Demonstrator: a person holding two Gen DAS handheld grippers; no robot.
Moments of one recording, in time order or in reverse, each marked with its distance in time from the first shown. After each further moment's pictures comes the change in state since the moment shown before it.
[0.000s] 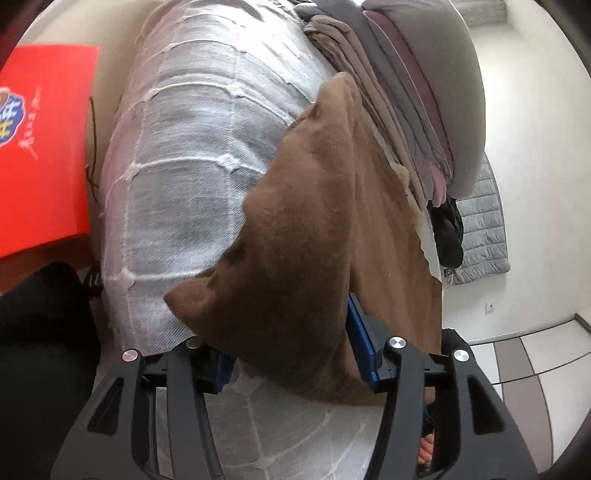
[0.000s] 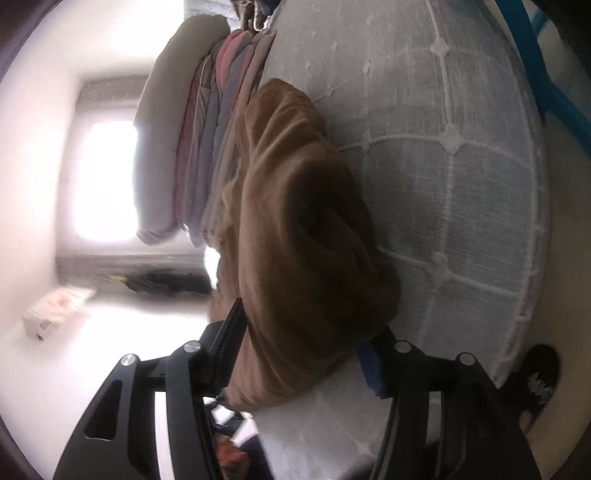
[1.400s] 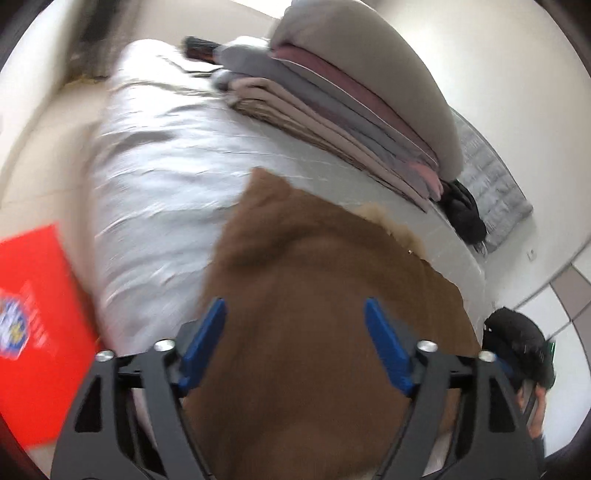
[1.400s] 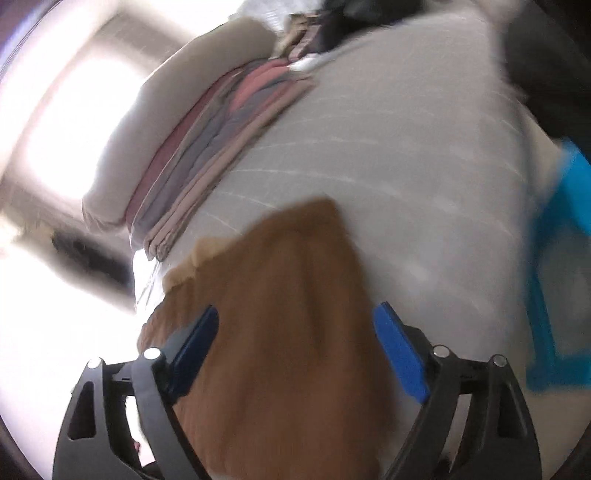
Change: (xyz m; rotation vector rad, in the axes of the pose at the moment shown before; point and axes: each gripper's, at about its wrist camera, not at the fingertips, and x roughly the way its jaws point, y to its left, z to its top) left arm -0.021 -0.077 0.053 0.393 -0.206 0.137; right arm -0.040 0.052 0.065 -0.238 -0.142 -0.270
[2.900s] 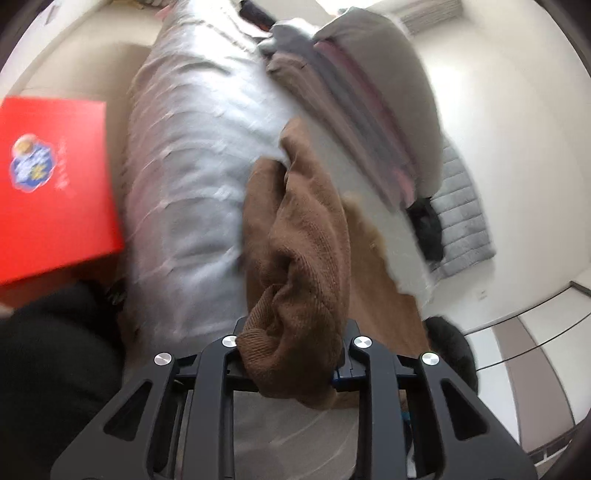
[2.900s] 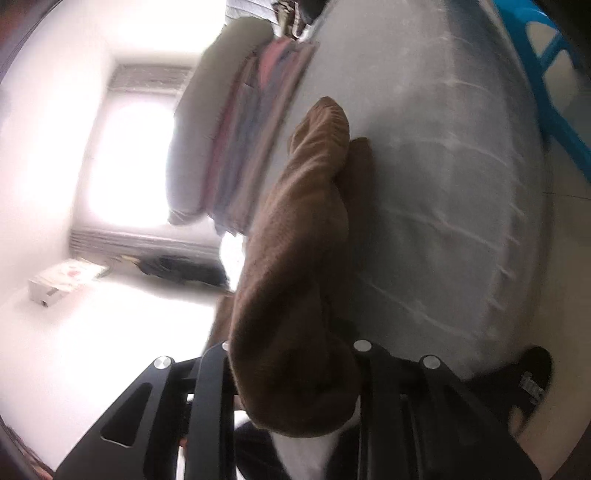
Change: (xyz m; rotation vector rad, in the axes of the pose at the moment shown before) left arm -0.080 0.037 -0.098 -0.252 0.111 -0.151; right arm -0.038 -0.032 -0.134 0.137 0.116 0.269
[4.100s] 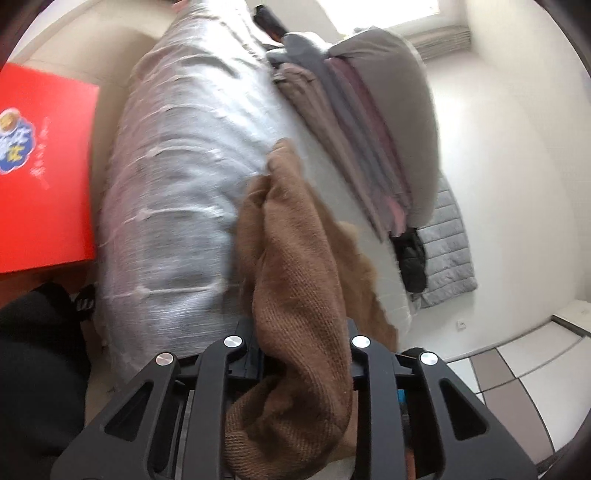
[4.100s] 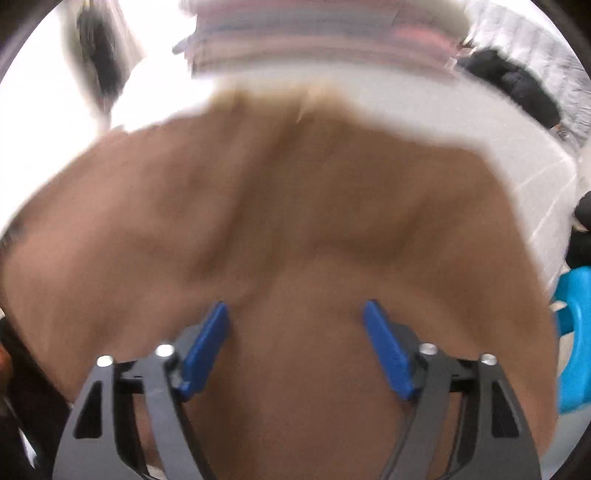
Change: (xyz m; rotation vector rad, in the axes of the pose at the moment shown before) left arm 0.028 0.002 0.027 -0.093 -0.113 -0.147; right arm 0.207 0.126 -0.069 -0.930 0.144 -0.714
